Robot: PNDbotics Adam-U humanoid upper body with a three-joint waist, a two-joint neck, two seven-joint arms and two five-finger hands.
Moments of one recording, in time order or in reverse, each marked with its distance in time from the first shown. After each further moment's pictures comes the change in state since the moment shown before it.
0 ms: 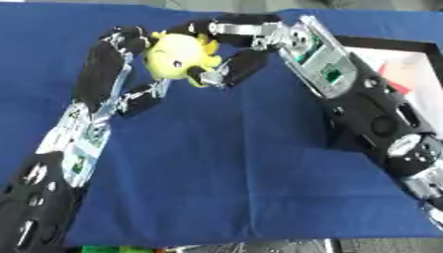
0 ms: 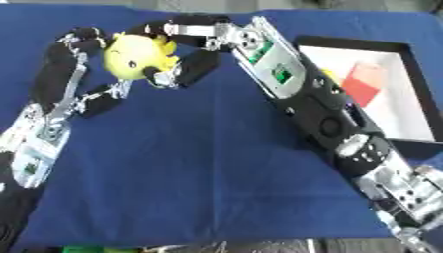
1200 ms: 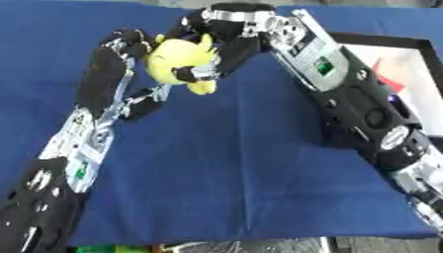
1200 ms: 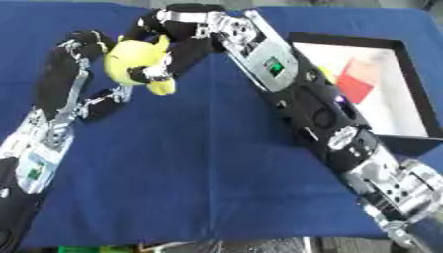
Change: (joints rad) left arm -0.003 -0.026 -0.016 0.017 -0.022 0.023 0.046; right arm -0.009 0.006 -0.018 0.003 -0.178 0.195 -0.002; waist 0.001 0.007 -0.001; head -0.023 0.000
